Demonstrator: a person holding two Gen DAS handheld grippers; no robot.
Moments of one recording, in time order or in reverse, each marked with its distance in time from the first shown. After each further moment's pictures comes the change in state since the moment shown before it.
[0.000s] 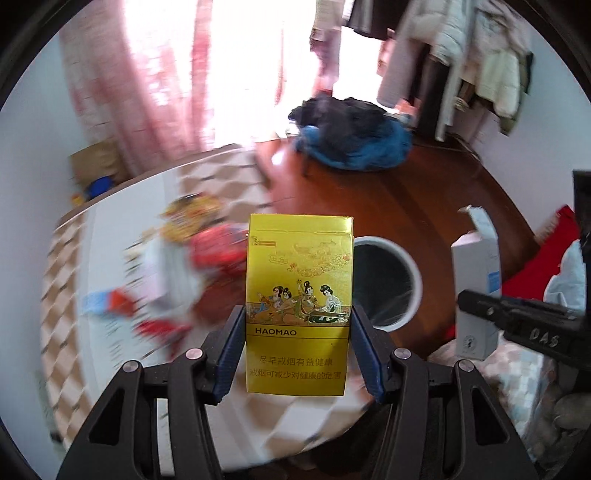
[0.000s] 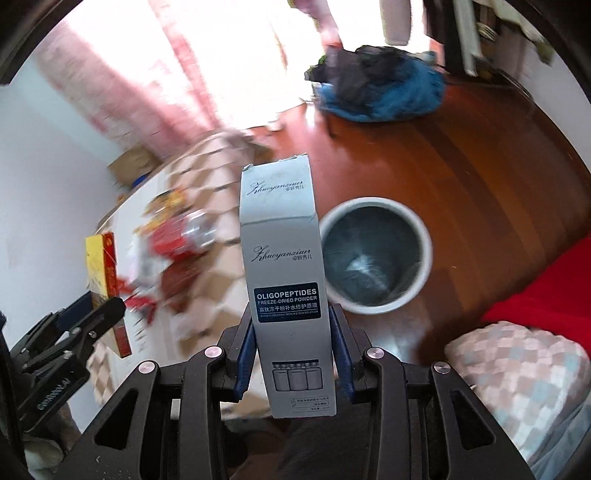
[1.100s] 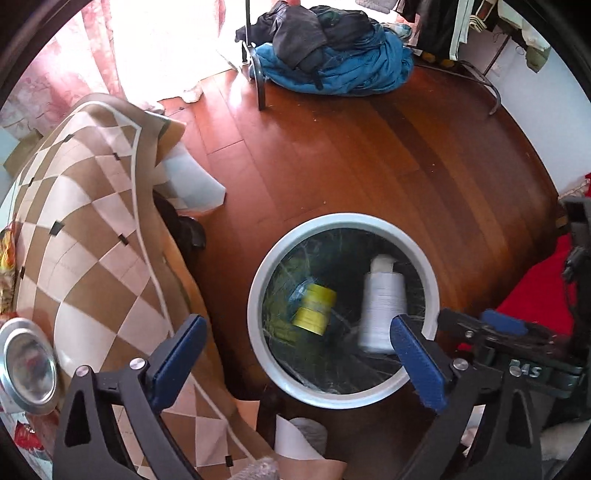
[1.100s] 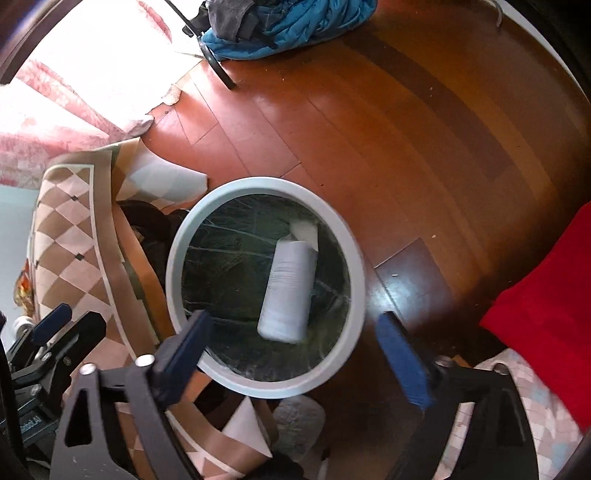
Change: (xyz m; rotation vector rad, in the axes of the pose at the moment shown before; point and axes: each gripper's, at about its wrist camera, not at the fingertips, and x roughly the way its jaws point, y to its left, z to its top) left arm 0.255 -0.119 0.073 0.057 0.284 0.026; right arm 0.220 -0.179 0.088 0.217 0.199 -0.076
